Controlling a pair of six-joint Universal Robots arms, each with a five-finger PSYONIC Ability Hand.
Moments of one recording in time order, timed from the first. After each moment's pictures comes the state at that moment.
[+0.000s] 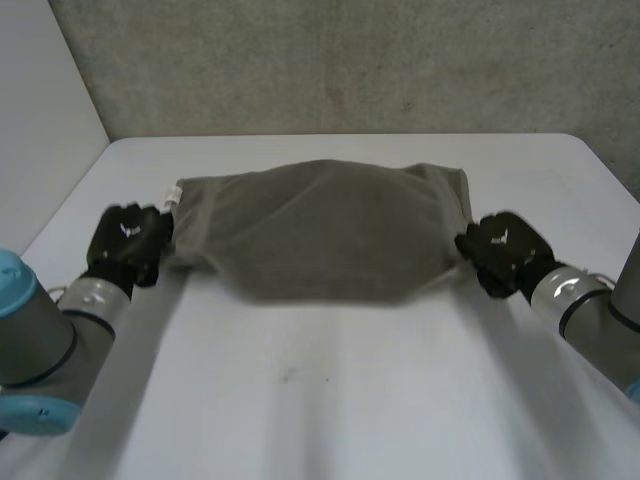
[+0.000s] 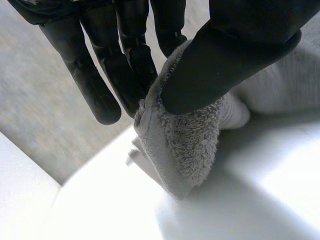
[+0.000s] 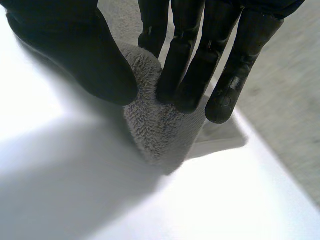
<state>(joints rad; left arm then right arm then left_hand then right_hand) 4.54 -1.94 -1.93 3.79 -1.40 3.55 1.72 -1.13 1.70 -0.23 1.13 2.46 1.20 1.22 1.22 1.22 1.04 0.97 1.17 1.19 1.19 0.98</state>
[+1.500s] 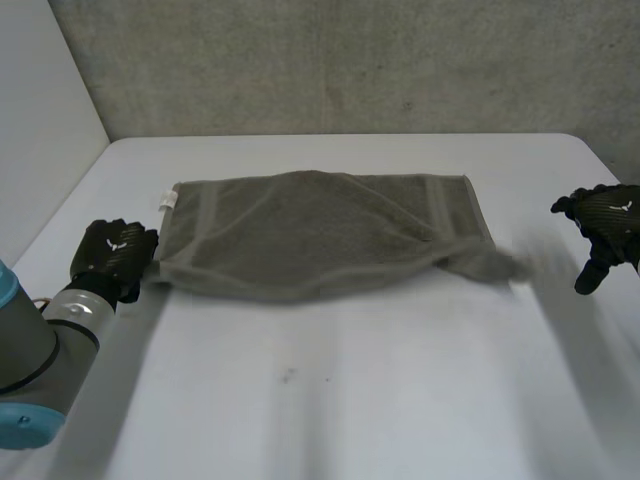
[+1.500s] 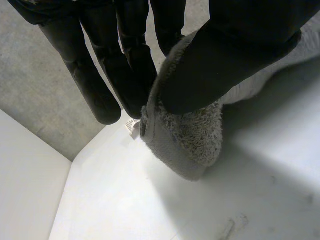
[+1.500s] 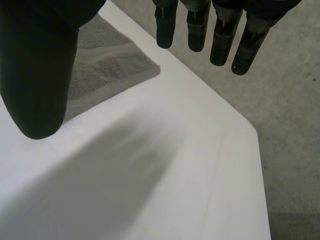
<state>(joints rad) 4.59 -1.92 -1.96 3.74 -1.40 3.65 1.50 -1.28 1.63 0.00 1.27 2.59 1.20 1.22 1.22 1.22 1.04 0.18 0.24 0.21 0.23 0.07</state>
